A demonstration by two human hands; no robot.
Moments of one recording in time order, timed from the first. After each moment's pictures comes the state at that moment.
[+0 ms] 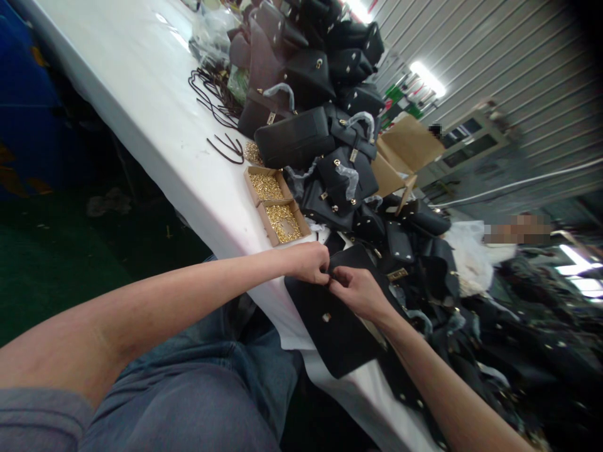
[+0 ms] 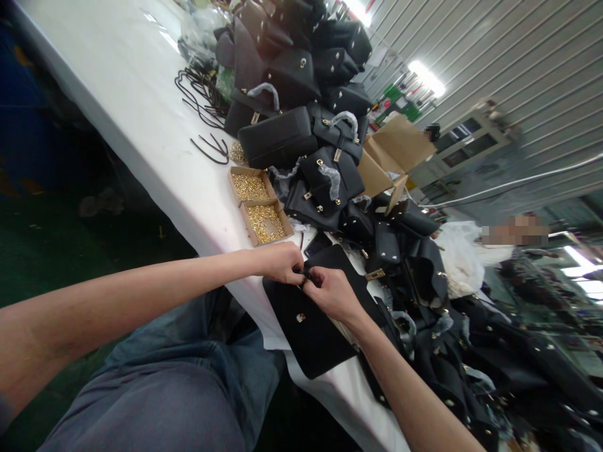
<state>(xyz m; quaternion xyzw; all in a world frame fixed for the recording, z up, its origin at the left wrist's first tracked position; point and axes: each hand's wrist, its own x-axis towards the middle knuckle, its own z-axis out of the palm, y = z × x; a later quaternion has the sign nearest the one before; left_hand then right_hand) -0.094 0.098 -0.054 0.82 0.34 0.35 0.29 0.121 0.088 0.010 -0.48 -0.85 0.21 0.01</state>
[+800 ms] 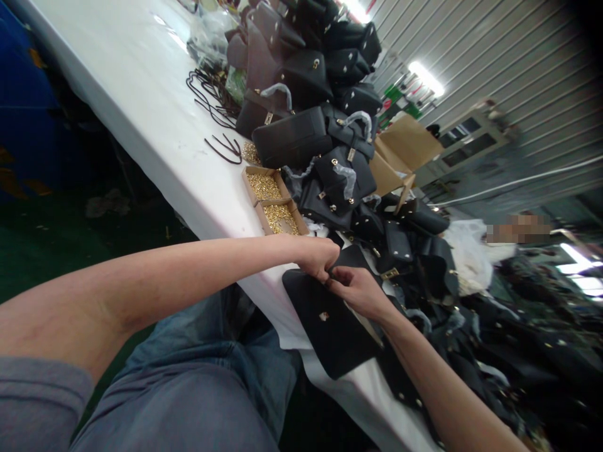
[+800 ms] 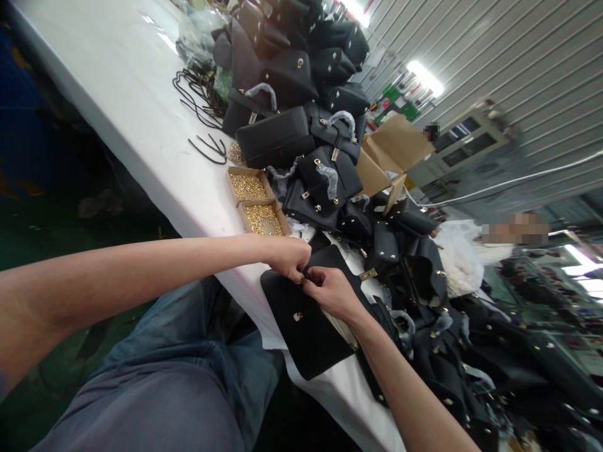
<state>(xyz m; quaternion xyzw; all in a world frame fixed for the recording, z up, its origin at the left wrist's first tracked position) -0.089 0.127 -0.024 0.90 0.27 0.21 0.26 0.127 0.093 0.013 -0.49 -0.81 0.32 0.01</state>
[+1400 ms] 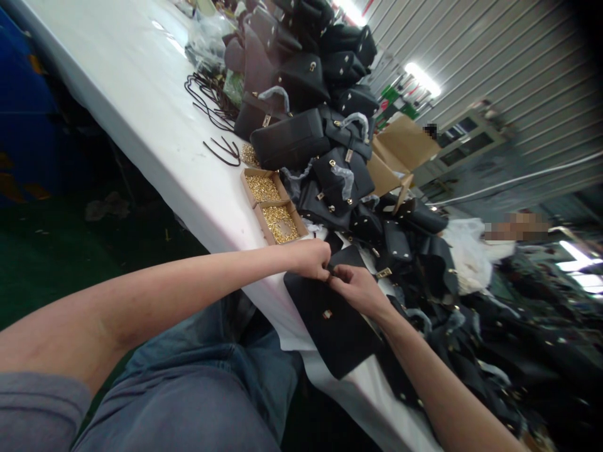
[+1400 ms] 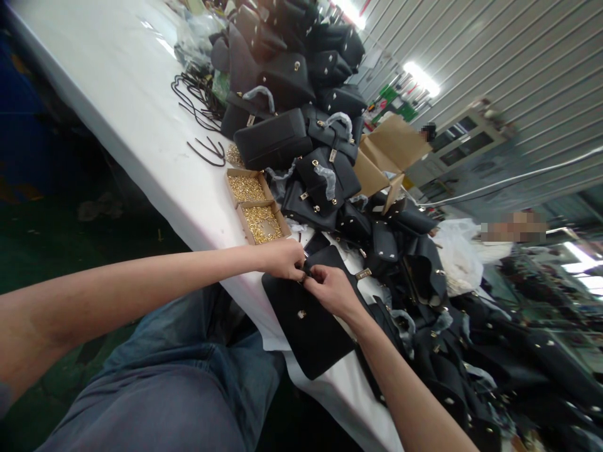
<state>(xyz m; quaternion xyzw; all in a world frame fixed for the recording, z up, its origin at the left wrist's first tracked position) -0.087 0.111 -0.041 0.84 0.37 0.29 0.27 0.131 0.098 0.008 -0.52 -0.82 0.25 0.03</state>
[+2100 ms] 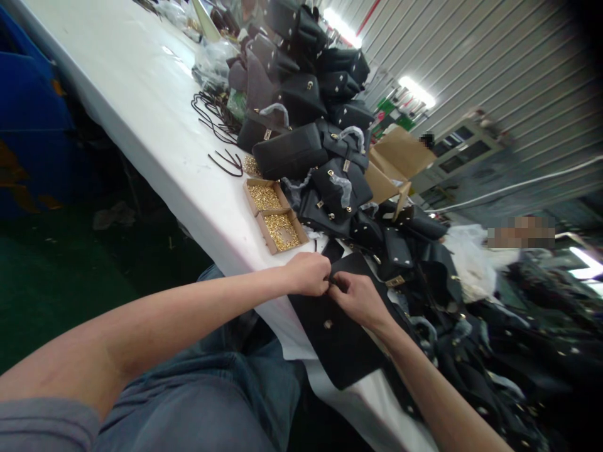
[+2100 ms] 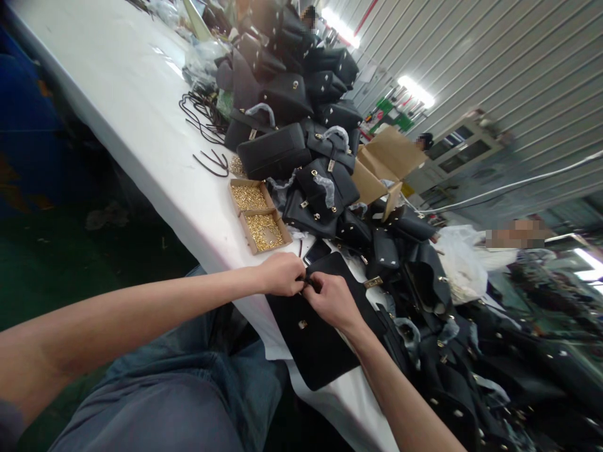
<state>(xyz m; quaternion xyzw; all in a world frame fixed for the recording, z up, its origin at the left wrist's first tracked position) -0.075 0.080 -0.042 0.82 0.47 0.29 0.19 0.119 0.083 0.018 -0.48 -0.87 0.14 0.03</state>
